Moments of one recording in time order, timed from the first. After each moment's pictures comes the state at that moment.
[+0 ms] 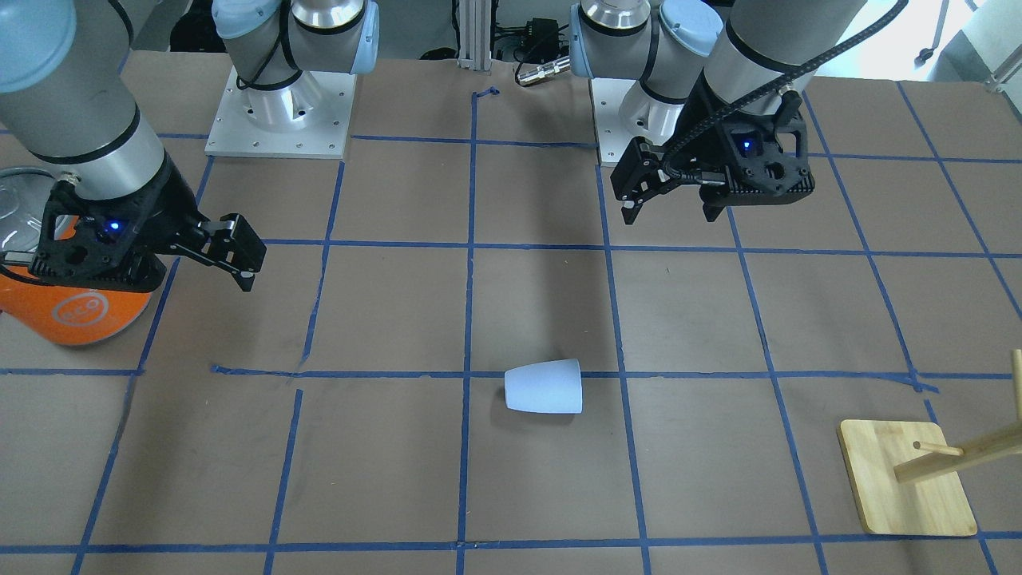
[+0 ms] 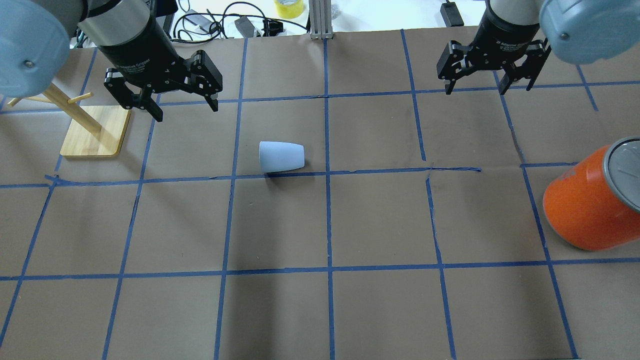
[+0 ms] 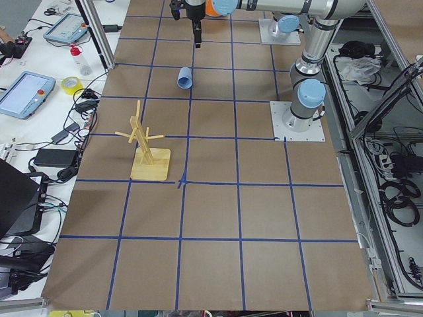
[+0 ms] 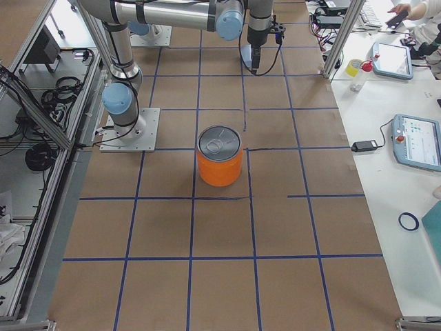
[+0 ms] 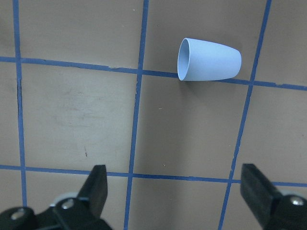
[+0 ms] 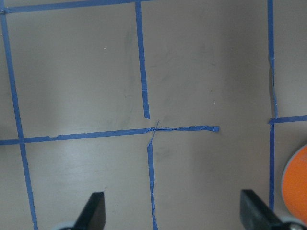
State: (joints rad) left arm -1.60 -1.62 -1.49 -1.60 1.51 -0.15; right arm 1.52 -1.43 1.51 -1.67 -1.58 0.02
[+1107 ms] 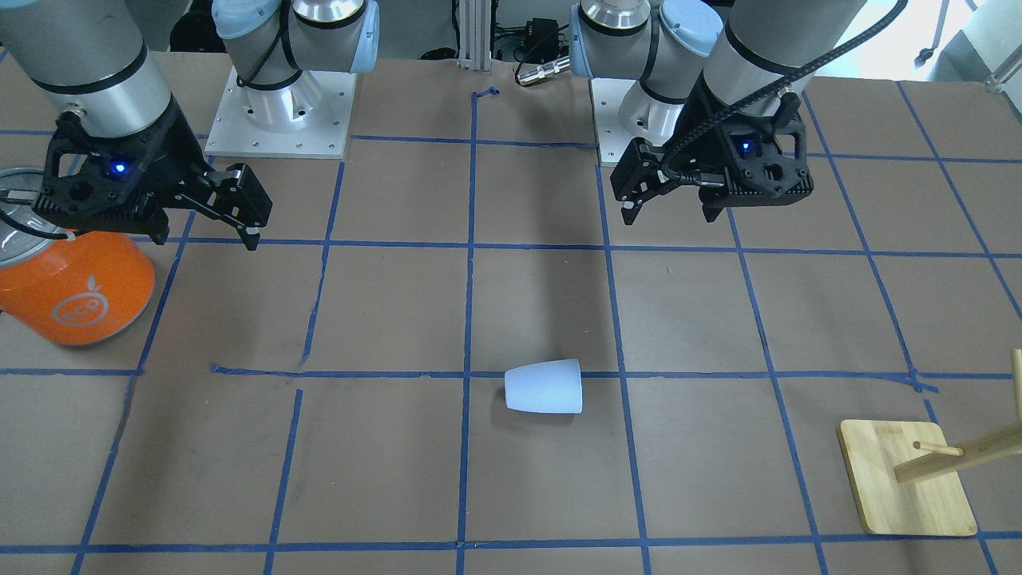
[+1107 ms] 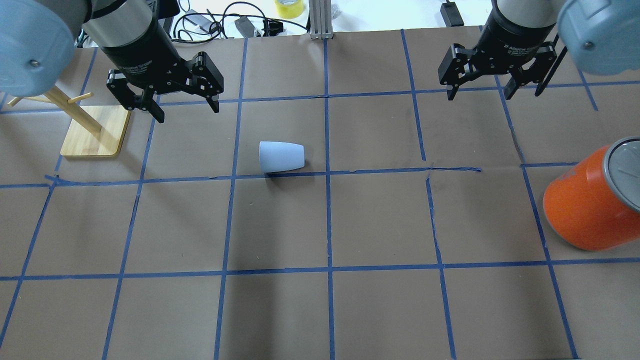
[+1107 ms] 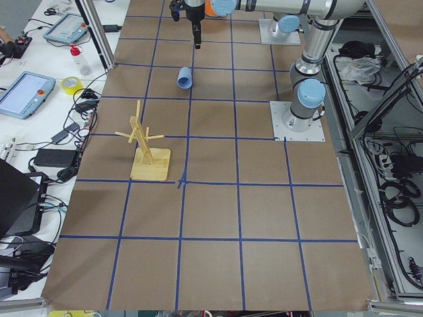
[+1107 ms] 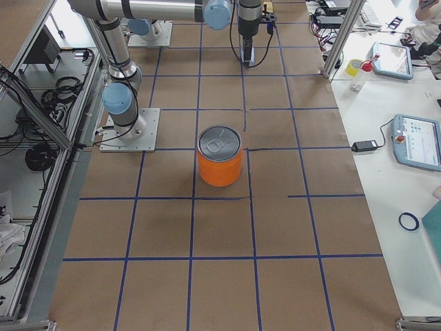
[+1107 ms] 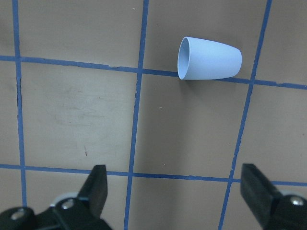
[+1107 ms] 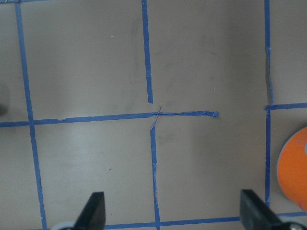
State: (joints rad) left arm -1.60 -1.64 -1.50 -1.59 1.51 -0.15; right arm 1.54 -1.51 1.54 -1.63 -1.58 0.02
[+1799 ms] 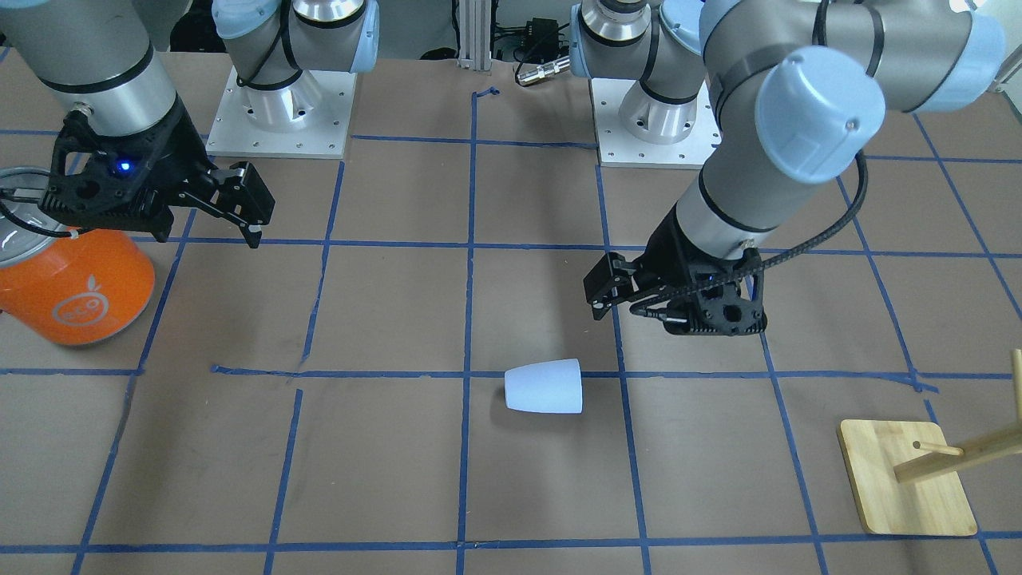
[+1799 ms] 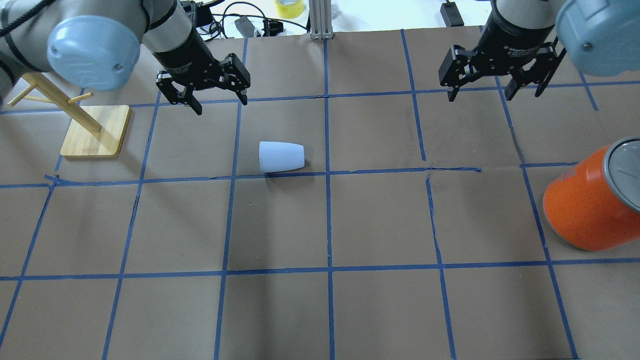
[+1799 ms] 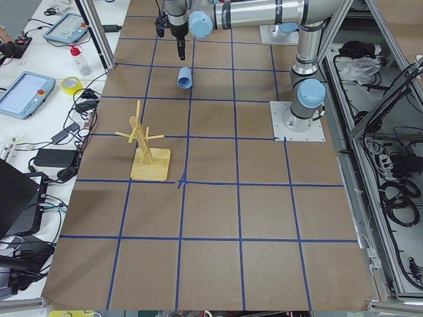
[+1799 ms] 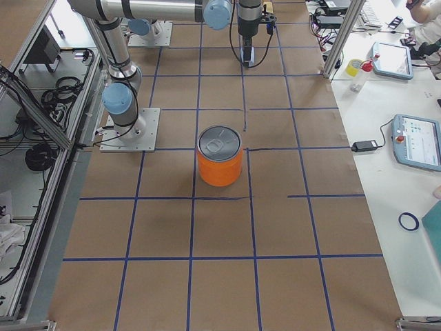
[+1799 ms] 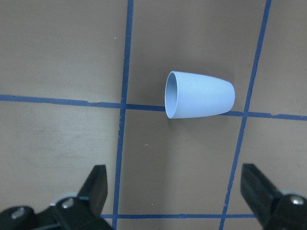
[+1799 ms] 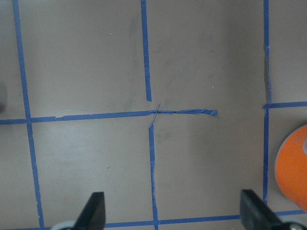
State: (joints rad) left arm -1.59 -1.83 -1.50 -1.41 1.40 -0.08; right arm 1.54 -1.51 1.54 -1.63 -1.59 0.02
